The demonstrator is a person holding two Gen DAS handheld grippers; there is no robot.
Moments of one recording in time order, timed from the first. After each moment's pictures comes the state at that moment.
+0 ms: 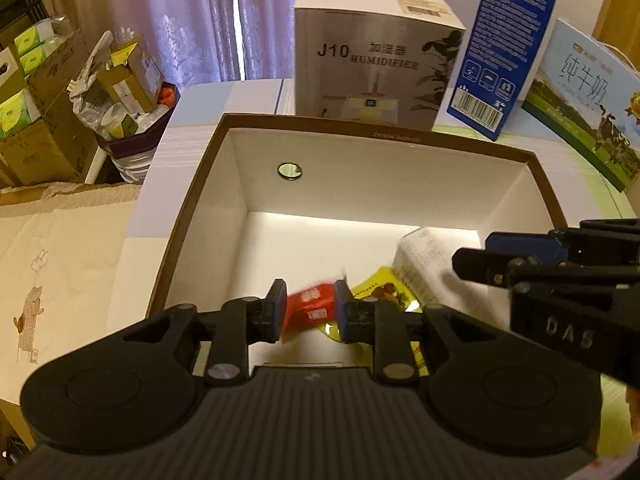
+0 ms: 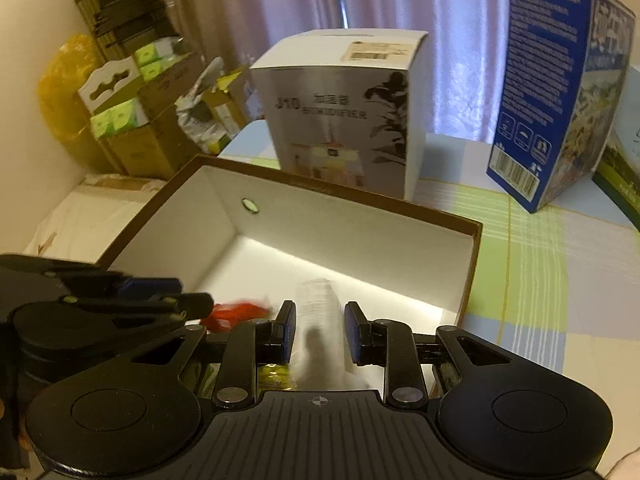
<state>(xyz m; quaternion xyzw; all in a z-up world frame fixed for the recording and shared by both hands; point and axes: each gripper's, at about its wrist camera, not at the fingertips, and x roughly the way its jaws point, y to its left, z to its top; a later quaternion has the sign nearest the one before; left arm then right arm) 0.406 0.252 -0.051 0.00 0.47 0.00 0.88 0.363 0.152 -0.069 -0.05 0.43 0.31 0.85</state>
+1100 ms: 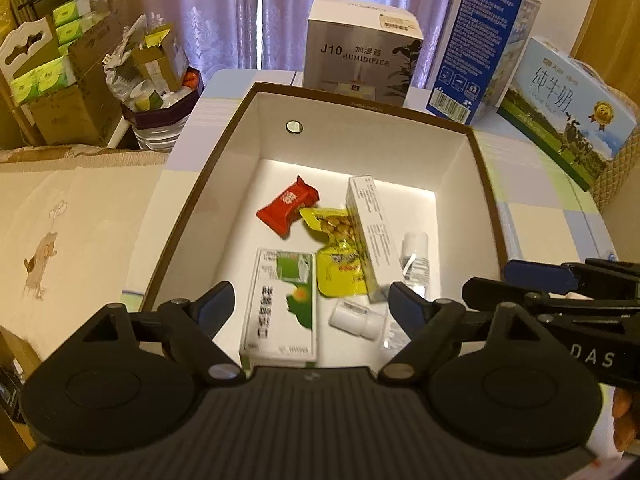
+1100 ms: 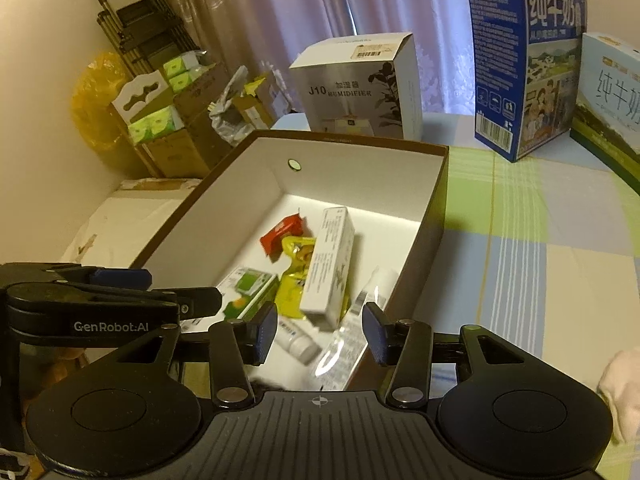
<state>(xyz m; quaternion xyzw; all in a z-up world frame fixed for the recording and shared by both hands) 0.288 0.239 -0.004 -0.04 0.46 0.02 0.89 0.259 0.086 -0.033 -0.01 0.43 0.33 0.84</state>
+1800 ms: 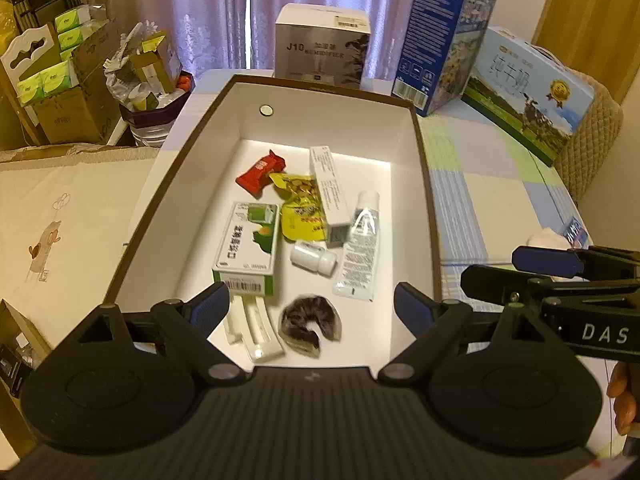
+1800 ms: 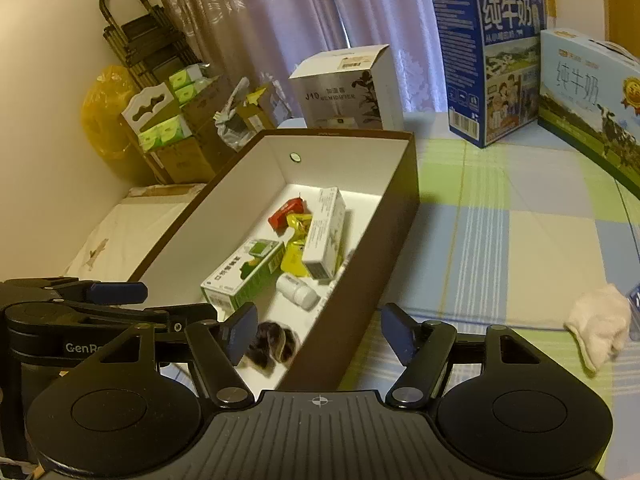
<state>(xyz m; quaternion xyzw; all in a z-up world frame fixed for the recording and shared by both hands) 0.209 0.197 0.019 -0.04 0.45 0.01 0.89 0.194 0.028 -0.007 0.01 0.42 0.33 0.84</state>
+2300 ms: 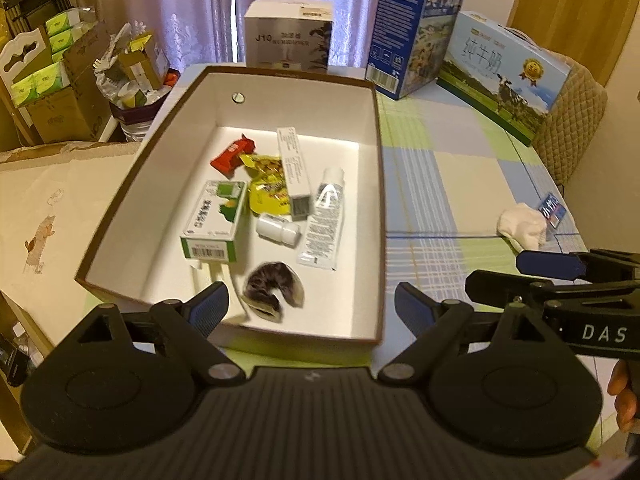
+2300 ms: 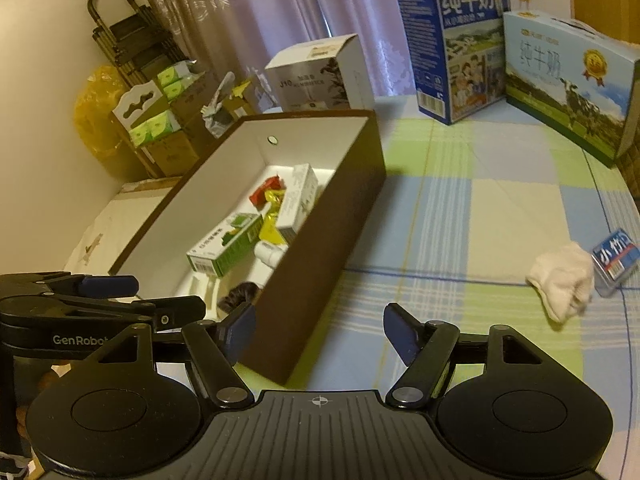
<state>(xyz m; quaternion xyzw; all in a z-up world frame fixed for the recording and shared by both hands) 0.178 0.157 0.020 -0.03 0.46 0.00 0.89 0.172 -0.024 -0.008 0.02 0.44 0.31 0.84</state>
